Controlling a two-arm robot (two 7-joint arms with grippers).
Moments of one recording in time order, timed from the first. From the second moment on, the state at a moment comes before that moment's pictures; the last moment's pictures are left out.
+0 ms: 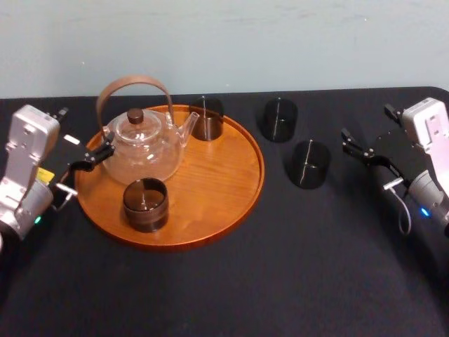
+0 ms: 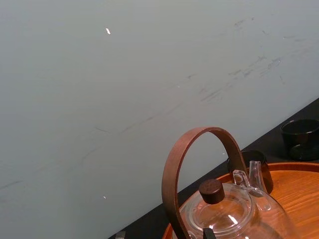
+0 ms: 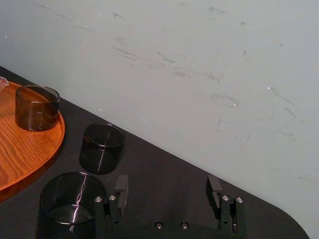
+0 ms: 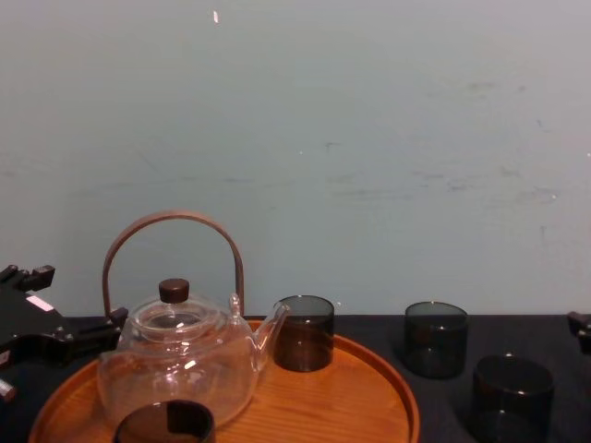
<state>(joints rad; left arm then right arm) -0.20 0.60 0.45 -1.41 -0.25 -0.12 0.03 0.20 0.60 -0.45 -1.41 0.25 -0.12 -0.03</state>
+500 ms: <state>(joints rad) -0.20 0.60 0.45 -1.41 -0.25 -0.12 0.03 0.12 0.63 -0.40 -1.50 0.28 -0.12 0.04</state>
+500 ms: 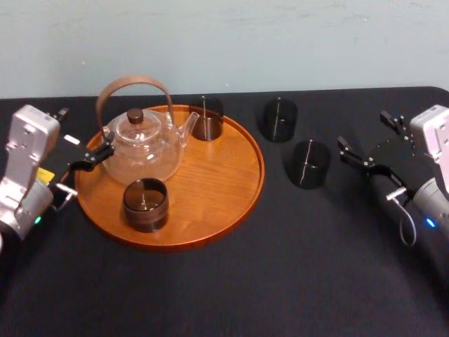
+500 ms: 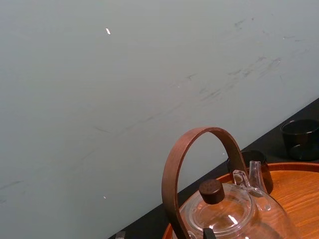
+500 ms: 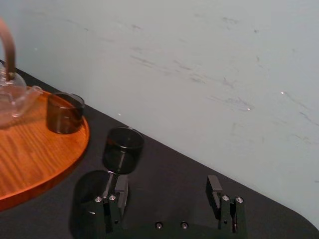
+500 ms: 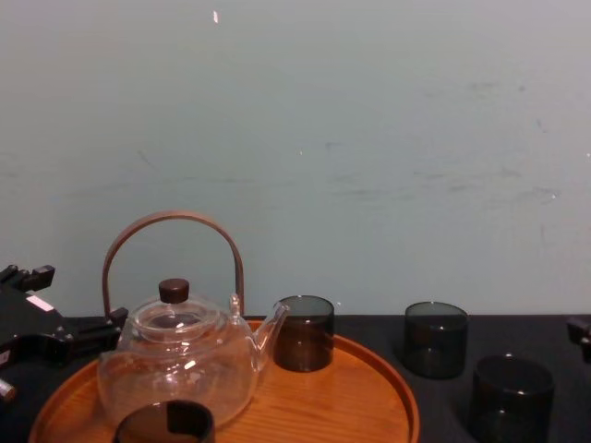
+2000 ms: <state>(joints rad) -0.20 0.60 0.45 -1.41 -0.25 -0.12 0.03 0.06 0.53 -0.39 -1.47 0.23 -0.08 0.18</state>
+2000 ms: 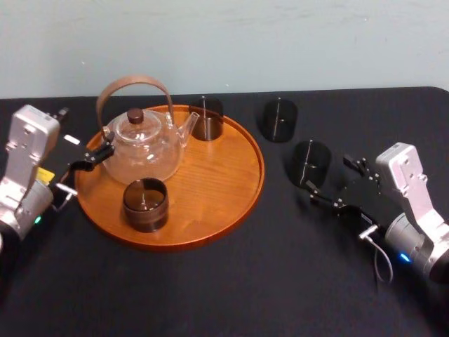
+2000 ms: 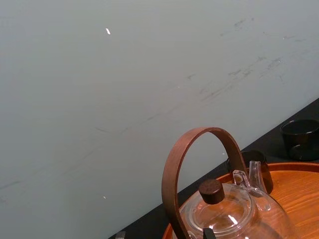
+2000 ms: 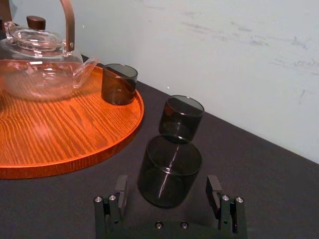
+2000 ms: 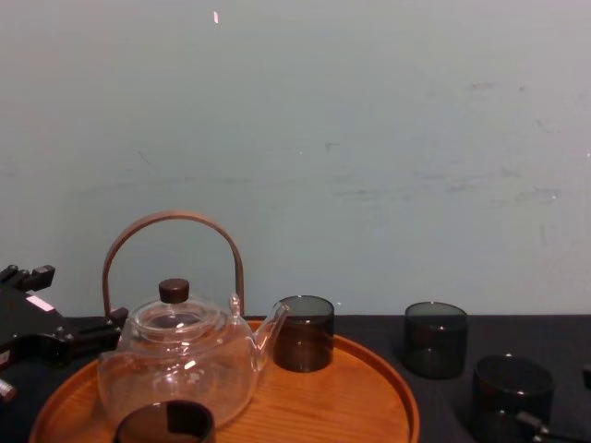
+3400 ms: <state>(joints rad) -0.20 0.60 0.45 -1.41 -0.25 -0.12 0.03 0.25 0.37 -0.37 -1.20 0.16 -0.07 0.28</state>
